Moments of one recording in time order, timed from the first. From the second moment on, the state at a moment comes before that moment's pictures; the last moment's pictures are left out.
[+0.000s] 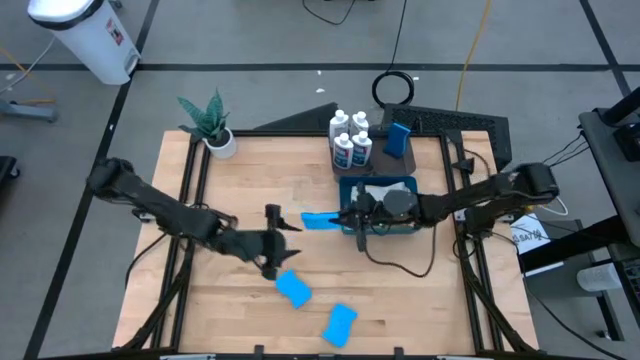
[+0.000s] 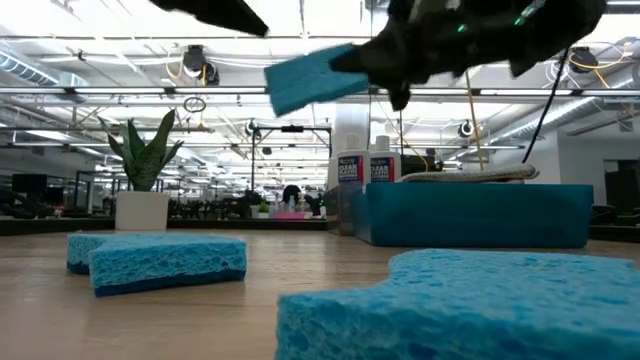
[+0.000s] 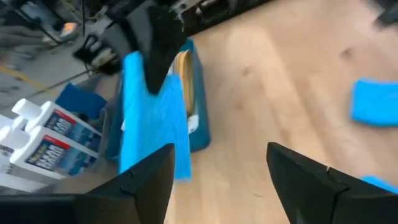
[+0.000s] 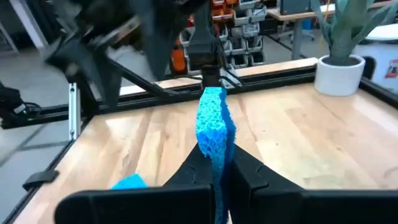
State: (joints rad) left arm -0.43 1.33 0.95 -0.19 -0.50 0.13; right arm 0.07 1.45 0.68 0.65 0.06 0.18
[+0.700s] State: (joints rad) left arm -0.33 0.50 0.31 0.10 -0.45 0.07; right arm 0.21 1.13 0.67 0.11 0.77 0.14
